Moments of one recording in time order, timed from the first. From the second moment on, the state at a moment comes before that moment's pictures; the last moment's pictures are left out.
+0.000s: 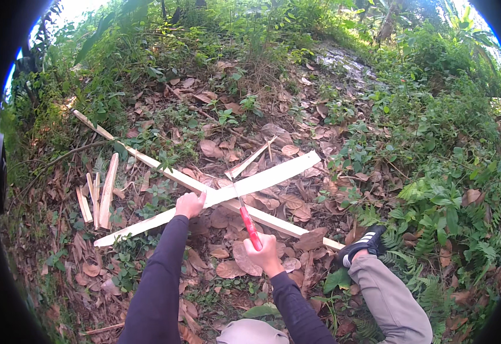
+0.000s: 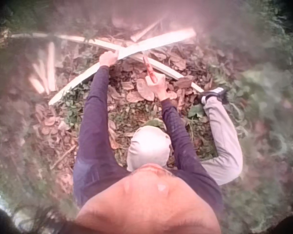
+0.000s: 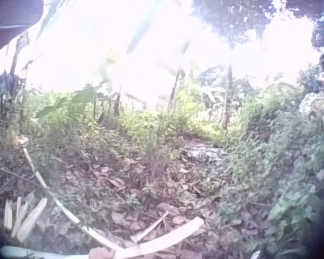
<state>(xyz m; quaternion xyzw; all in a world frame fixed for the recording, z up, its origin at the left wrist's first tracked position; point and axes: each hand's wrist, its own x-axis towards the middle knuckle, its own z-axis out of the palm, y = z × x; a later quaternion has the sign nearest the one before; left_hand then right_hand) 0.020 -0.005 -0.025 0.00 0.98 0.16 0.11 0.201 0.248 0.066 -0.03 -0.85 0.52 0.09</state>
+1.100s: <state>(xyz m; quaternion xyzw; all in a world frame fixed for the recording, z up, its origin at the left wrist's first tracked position) 0.014 0.003 -0.023 0.00 0.98 0.17 0.11 0.188 0.254 0.057 -0.03 -0.84 0.53 0.10</state>
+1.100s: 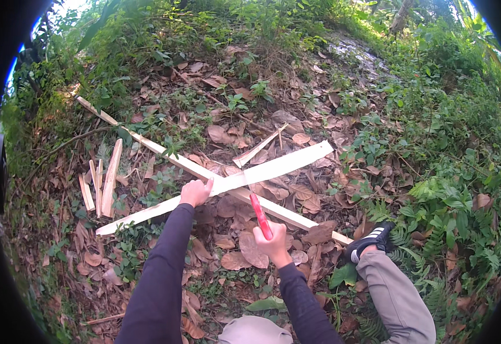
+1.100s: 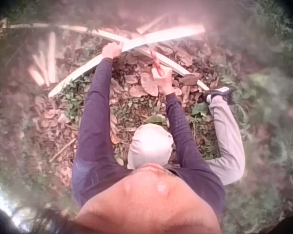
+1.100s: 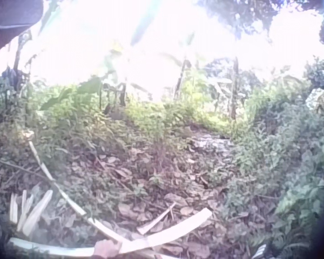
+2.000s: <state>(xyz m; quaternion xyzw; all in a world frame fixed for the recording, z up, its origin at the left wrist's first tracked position) 0.014 -0.001 -0.021 -0.01 0.98 0.17 0.12 0.205 0.258 0.043 -0.08 -0.82 0.56 0.09</state>
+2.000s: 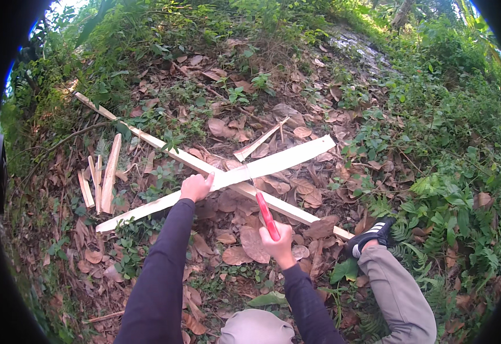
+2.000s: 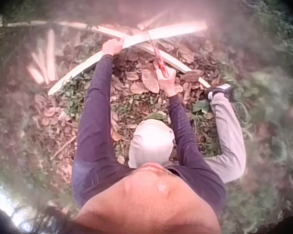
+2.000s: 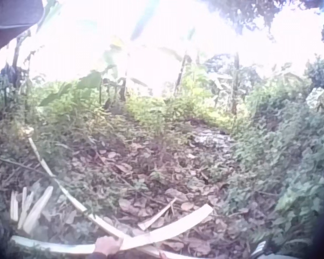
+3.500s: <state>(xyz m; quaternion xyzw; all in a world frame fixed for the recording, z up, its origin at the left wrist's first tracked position) 0.011 -0.002 -0.016 -0.01 0.98 0.17 0.14 0.161 0.251 0.036 -0.06 -0.81 0.58 0.10</state>
